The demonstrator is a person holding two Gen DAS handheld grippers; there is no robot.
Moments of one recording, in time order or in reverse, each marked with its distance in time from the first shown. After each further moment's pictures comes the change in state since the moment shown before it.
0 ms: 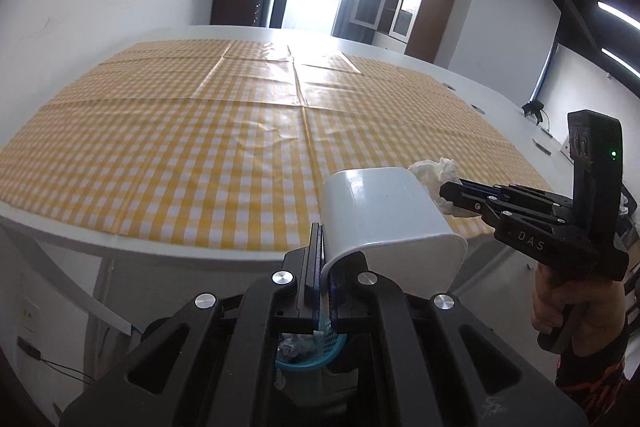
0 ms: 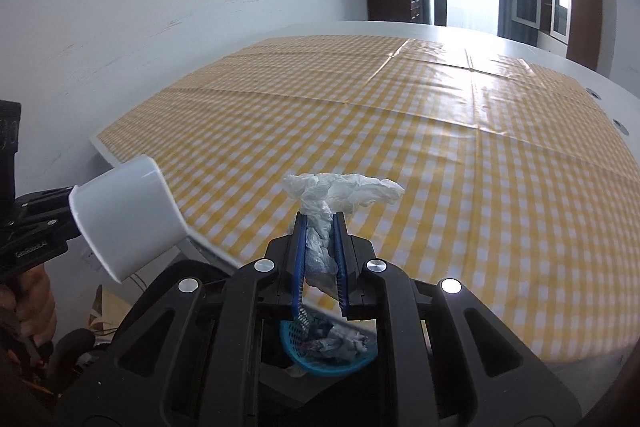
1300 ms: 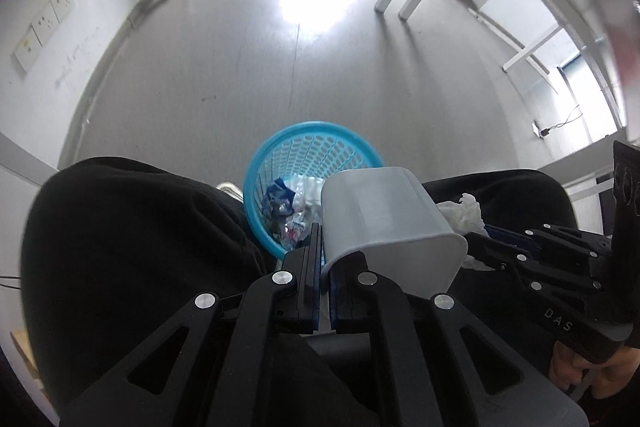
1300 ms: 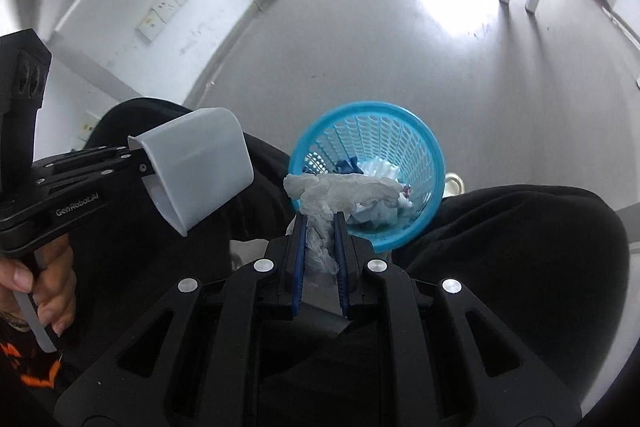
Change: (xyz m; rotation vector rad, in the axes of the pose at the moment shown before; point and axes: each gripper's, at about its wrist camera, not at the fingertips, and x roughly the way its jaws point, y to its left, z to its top) left arm 0.222 0.100 -0.156 -0.188 0.524 0.024; right arm 0.195 0.002 -0.178 0.184 0.550 0.028
